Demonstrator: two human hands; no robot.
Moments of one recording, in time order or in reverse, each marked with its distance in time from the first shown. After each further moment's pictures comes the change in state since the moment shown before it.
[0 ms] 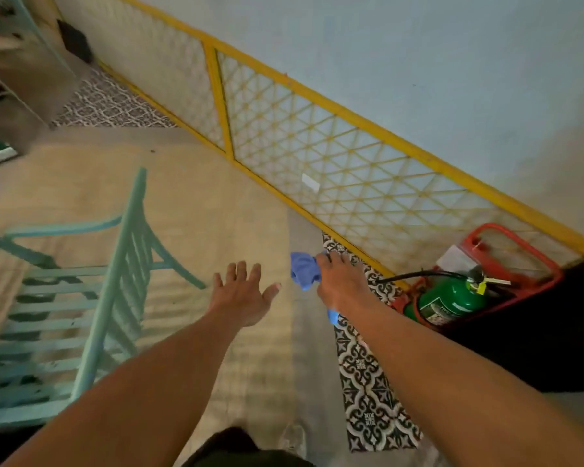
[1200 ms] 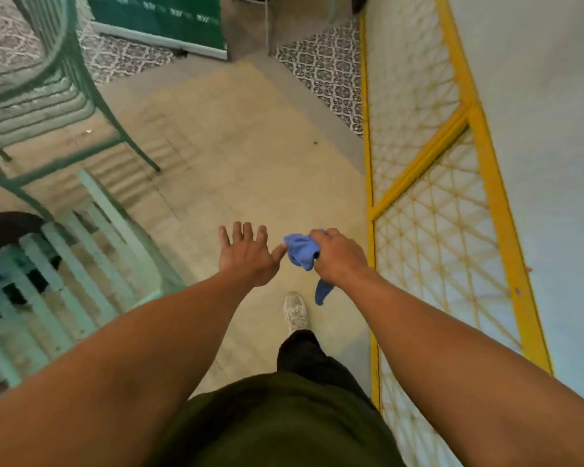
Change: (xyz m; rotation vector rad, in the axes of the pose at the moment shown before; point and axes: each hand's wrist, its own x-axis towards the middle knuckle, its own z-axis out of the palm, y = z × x) left_hand 0.463 -0.232 -0.171 -0.309 0.069 -0.824; right_hand 0.640 -0.236 -0.167 -0.162 -0.151 -0.859
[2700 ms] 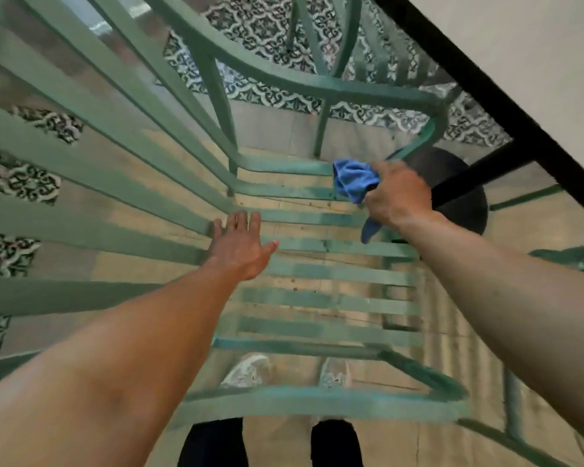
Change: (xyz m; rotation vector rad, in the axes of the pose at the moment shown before) left_hand 0.042 -0.355 0.212 -1.148 0.064 -2.053; right_hand 0.252 -0.700 0.221 -0.779 -0.398 -1.950
